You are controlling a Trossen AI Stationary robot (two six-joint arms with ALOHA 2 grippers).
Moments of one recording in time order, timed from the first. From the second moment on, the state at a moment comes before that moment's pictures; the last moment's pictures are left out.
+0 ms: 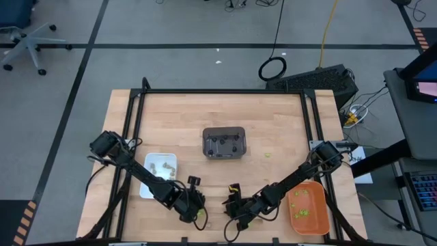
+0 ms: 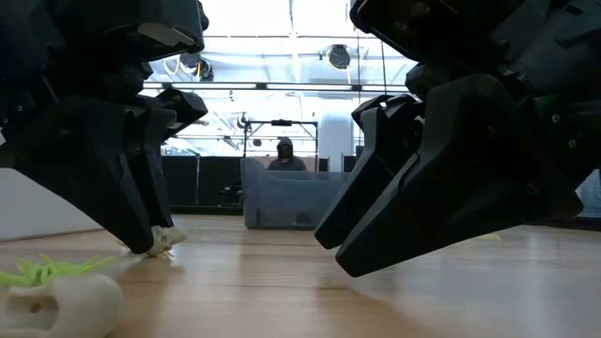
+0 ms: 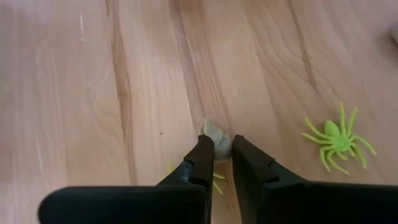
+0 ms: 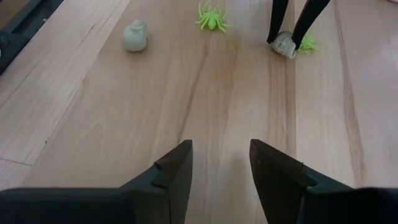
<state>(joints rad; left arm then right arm) -0.62 1.88 1.07 -0.31 -0.33 -0.27 0.59 2.06 1.18 0.15 0.36 0.19</state>
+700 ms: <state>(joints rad) -0.62 1.83 1.07 -0.33 -0.33 -0.25 0.59 2.06 1.18 0.15 0.36 0.19</state>
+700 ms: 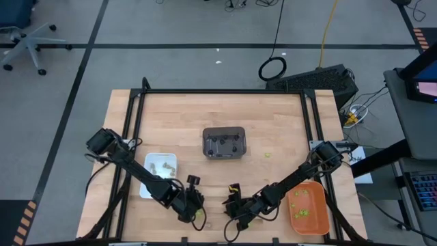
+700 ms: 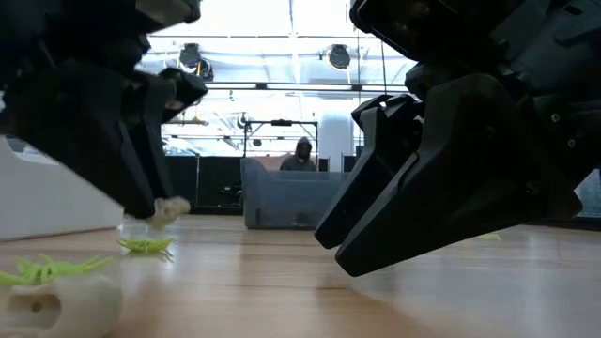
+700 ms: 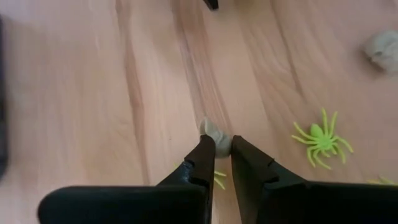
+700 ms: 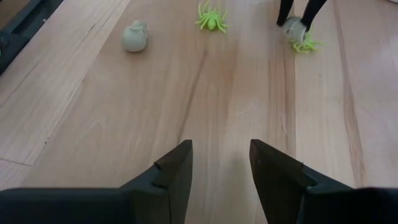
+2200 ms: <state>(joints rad) -0.71 1.78 1.07 -0.29 -0.69 0.00 0.59 2.05 1.18 0.15 0.37 0.19</state>
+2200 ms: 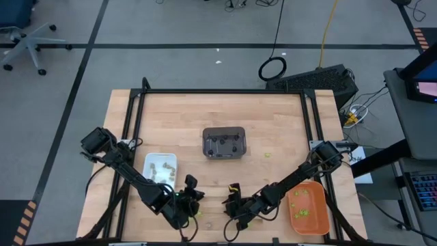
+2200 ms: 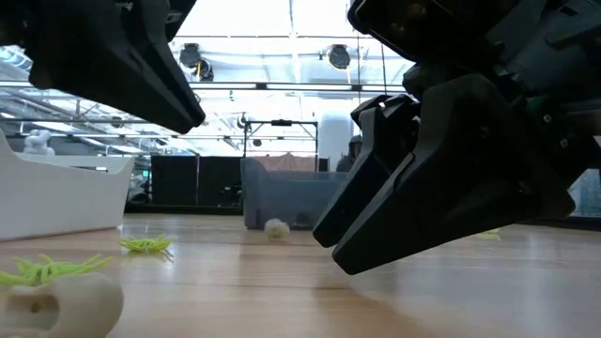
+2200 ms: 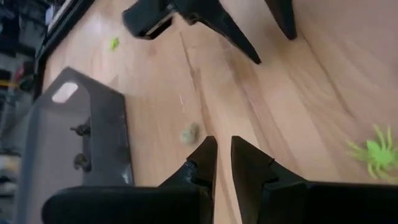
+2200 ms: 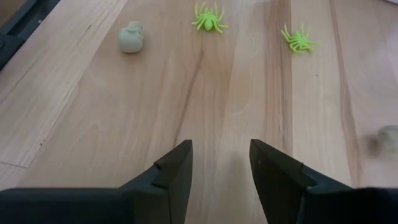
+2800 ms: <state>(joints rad) -0.57 1.78 1.07 -0.20 -0.56 -0.25 0.62 1.93 1.18 -0.02 0.37 0.33</state>
